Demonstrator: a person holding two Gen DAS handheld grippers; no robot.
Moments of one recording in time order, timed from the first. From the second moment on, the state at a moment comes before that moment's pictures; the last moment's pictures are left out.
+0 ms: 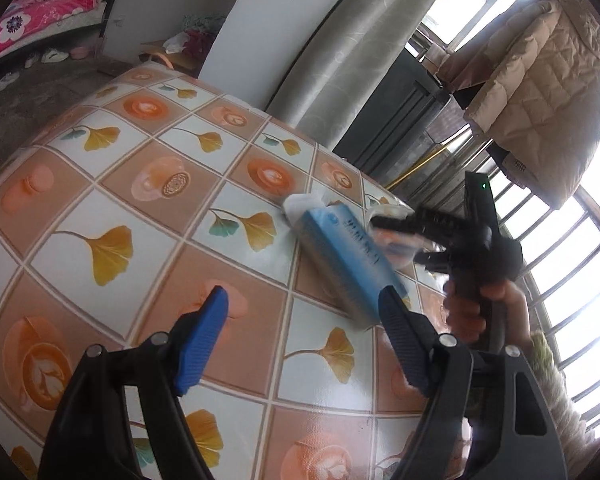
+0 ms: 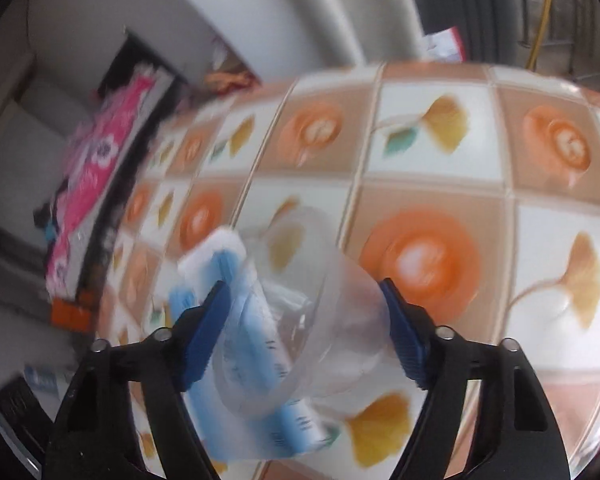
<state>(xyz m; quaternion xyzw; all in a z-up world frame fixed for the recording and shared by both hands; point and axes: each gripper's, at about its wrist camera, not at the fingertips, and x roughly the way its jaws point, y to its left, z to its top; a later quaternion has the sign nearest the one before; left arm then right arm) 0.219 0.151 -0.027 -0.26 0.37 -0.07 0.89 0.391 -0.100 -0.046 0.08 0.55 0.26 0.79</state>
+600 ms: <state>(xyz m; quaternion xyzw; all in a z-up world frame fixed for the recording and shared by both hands) 0.160 0.173 -0.045 -0.28 0.39 -0.07 0.87 0.268 -0.060 -0.056 0.11 0.59 0.33 0.73</state>
